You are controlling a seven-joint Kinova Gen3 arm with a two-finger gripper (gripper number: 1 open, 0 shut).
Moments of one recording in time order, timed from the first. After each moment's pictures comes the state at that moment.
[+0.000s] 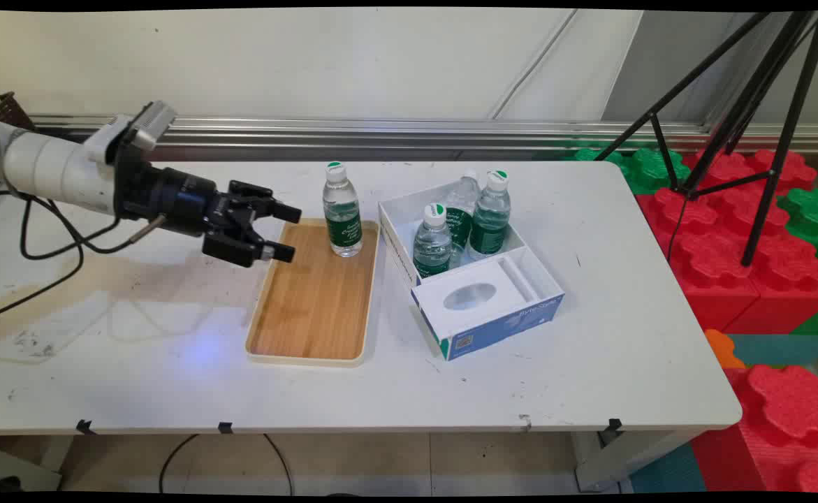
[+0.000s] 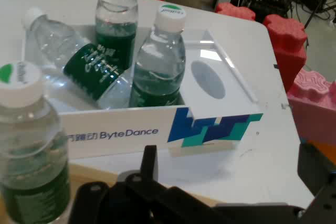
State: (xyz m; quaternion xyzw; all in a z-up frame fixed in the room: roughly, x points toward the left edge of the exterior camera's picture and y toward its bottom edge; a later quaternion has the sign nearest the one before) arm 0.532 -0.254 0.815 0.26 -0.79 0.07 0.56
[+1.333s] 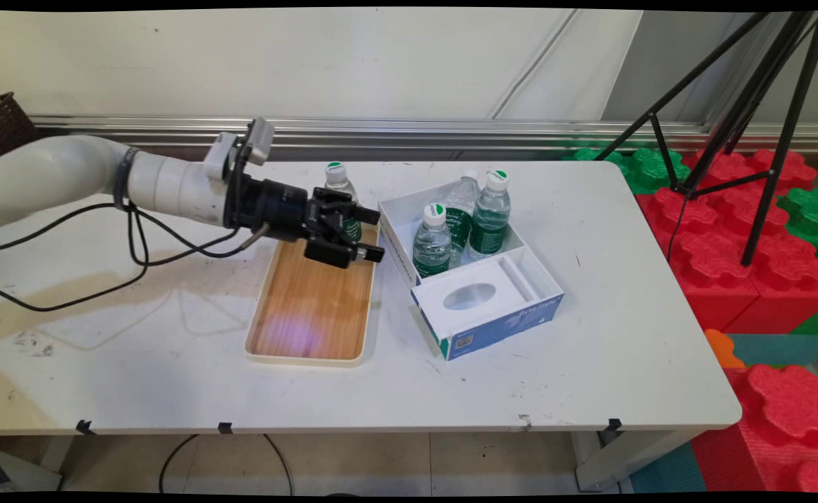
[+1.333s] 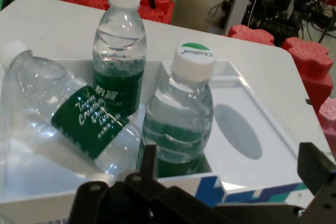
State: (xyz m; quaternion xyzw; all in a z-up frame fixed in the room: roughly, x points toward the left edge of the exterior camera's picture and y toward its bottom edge) arm 0.442 -0.315 0.776 0.25 -0.77 0.09 0.58
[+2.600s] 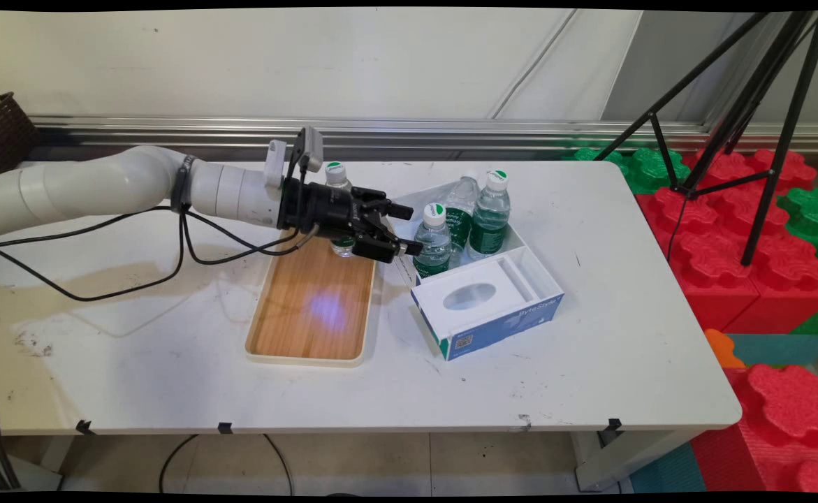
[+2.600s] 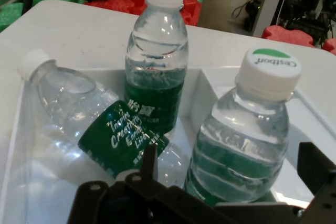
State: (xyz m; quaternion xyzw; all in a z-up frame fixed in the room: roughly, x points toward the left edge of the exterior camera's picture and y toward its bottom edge) arm 0.405 -0.361 0.745 0.25 -0.77 0.11 0.58
